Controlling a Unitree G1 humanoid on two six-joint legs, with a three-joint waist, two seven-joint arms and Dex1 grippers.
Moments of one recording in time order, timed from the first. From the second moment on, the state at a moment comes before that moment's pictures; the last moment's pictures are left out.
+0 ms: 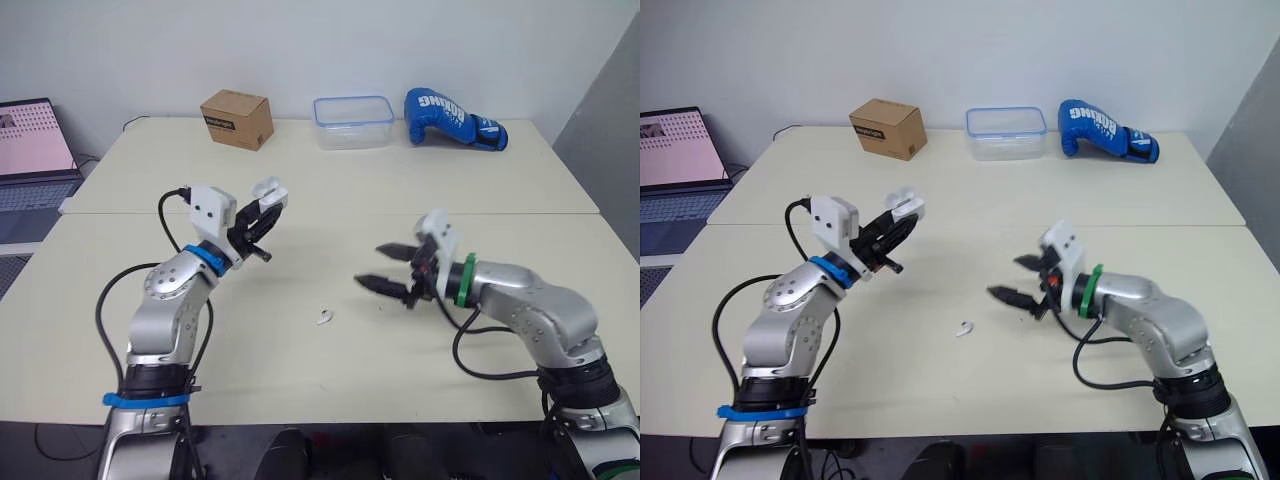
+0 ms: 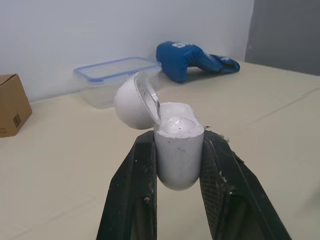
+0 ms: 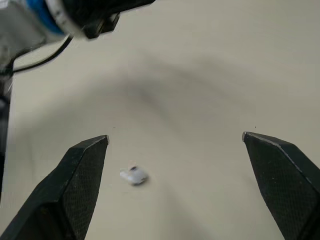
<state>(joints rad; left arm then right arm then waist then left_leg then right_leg) -0.39 0.44 0.16 -0.04 -0.36 0.28 -0.61 -0.47 -0.52 0.23 -0.31 0.58 0.81 0.69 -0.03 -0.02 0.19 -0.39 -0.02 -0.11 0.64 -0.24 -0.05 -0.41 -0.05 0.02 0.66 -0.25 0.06</state>
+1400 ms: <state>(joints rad) -0.33 0.42 0.13 -0.19 -0.37 0.34 -0.54 -0.47 -0.22 0.47 0.01 0.05 0.52 0.64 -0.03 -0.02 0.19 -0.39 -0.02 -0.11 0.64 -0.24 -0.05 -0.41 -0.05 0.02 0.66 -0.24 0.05</state>
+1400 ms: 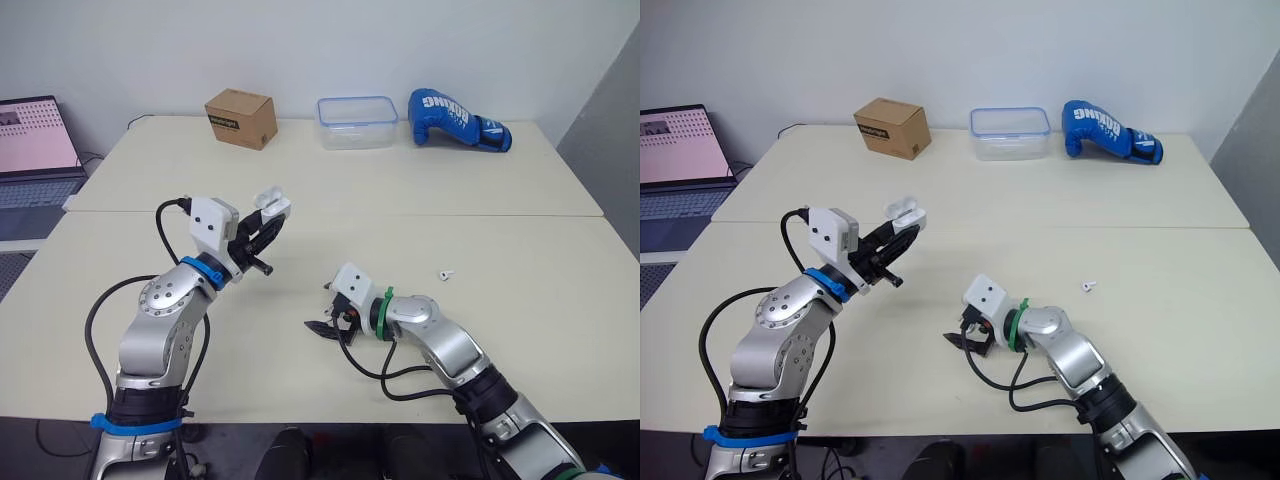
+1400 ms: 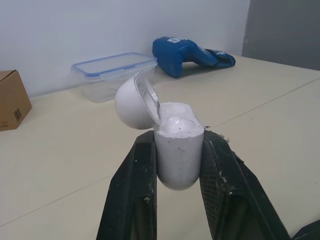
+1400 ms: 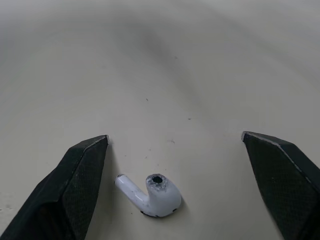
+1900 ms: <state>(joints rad) -0.34 0.42 0.12 -0.19 -0.37 0.33 -0.54 -0.40 -0.36 0.38 -0.12 0.07 0.58 0.65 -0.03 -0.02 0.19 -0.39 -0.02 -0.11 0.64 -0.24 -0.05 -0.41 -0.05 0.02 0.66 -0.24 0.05</state>
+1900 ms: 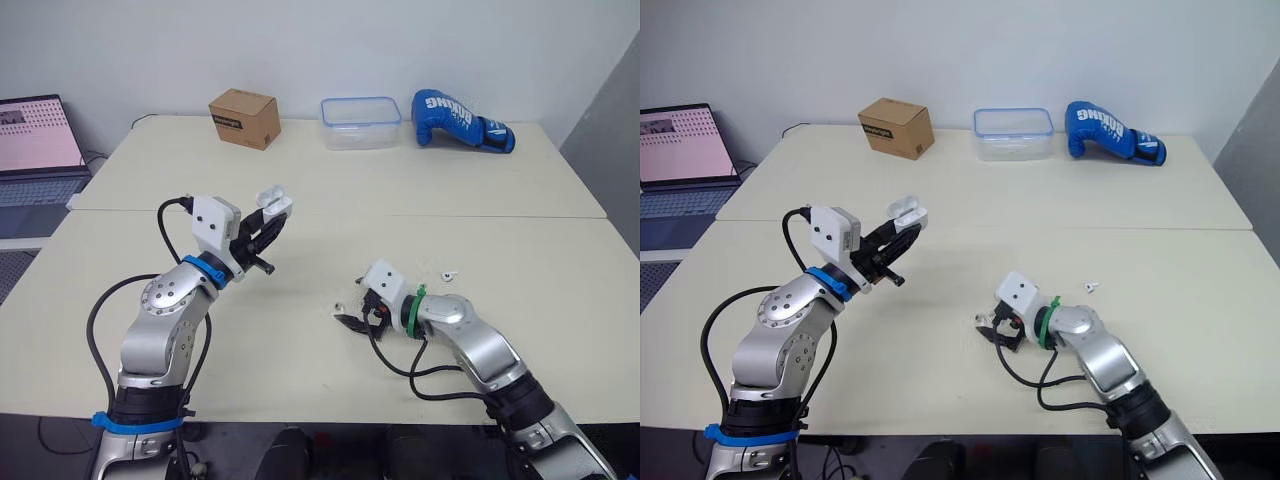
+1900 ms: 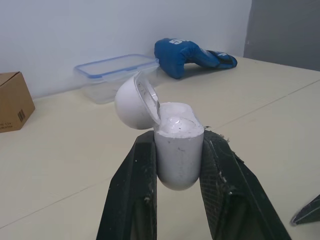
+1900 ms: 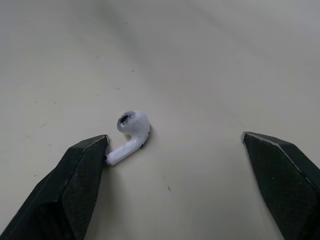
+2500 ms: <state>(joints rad) -0.35 0.42 0.11 -0.17 -0.37 0.31 -0.56 -0.37 -0.42 0.34 -0.12 0.10 0.53 0.72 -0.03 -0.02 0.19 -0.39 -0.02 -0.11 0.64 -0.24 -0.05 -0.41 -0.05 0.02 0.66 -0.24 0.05</state>
